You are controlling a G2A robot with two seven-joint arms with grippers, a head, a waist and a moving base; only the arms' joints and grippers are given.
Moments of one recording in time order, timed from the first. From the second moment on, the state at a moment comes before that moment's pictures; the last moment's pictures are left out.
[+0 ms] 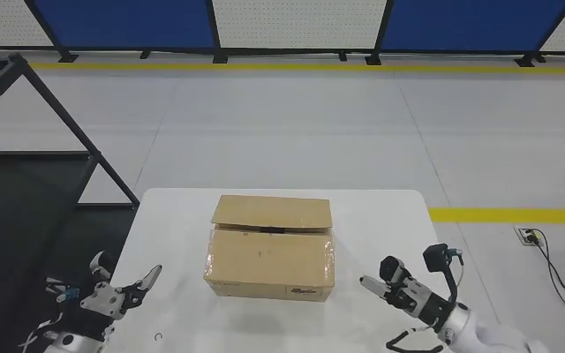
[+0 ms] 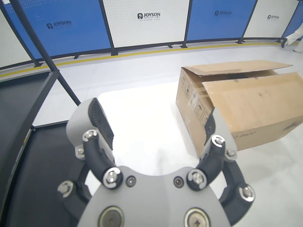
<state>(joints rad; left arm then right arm) 1.61 -1.13 -1.86 -1.96 1.10 -0.31 -0.05 -1.38 -1.13 1.61 -1.94 -0.33 -0.36 0.69</state>
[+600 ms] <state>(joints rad) 1.54 -1.12 -1.84 -1.95 1.00 -0.35 -0.20 -1.33 -1.13 1.57 -1.91 -0.24 -0.33 0.70</state>
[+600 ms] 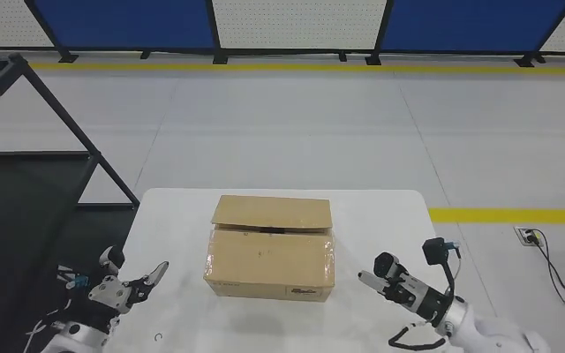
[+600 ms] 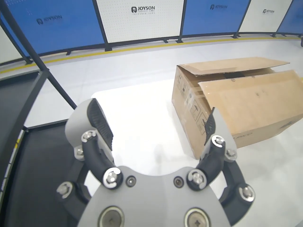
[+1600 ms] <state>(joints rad) 1.15 -1.07 -1.78 -1.70 0.20 -0.28 -1.03 -1.10 -1.13 1.45 -1.68 0.14 -0.29 0.85</state>
